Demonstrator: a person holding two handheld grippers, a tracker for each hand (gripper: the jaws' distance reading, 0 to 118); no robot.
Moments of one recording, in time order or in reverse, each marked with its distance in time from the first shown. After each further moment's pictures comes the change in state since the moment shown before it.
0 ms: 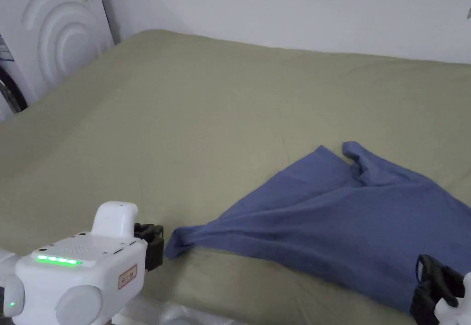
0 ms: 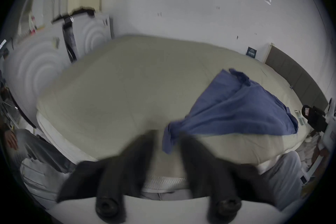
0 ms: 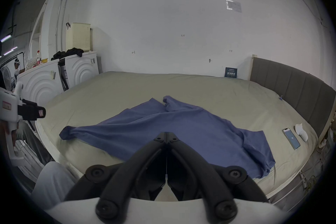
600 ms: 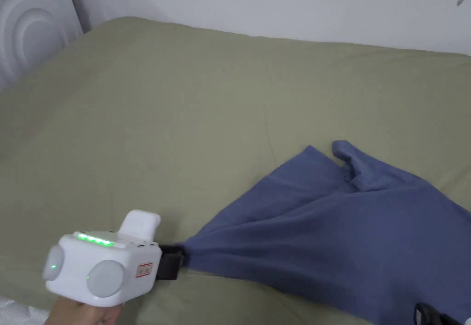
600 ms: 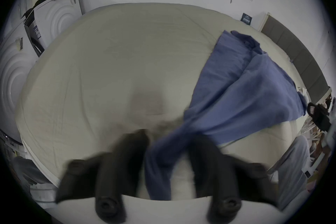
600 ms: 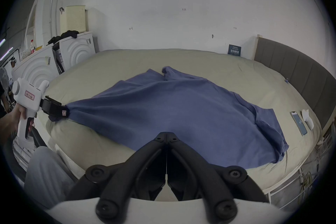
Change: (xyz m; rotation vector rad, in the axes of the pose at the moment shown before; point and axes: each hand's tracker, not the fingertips) left arm 0.015 0.023 -0.122 -0.240 -0.078 -0.137; right arm 0.024 -0.033 -0.042 -0.198 -0.018 -0.035
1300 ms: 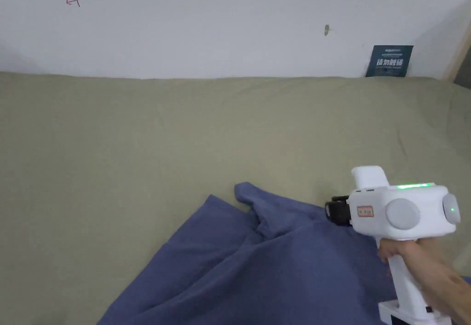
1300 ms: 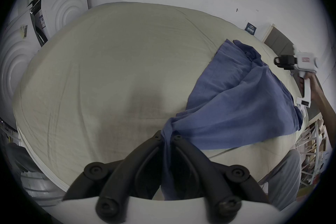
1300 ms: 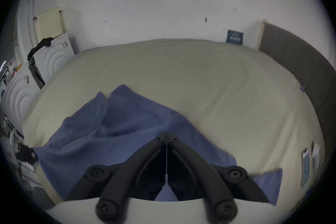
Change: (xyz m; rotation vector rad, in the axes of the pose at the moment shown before) left arm 0.009 0.005 0.003 0.018 -0.013 0.102; right arm 0.126 0.189 -0.257 -0.252 -0.003 -0.008
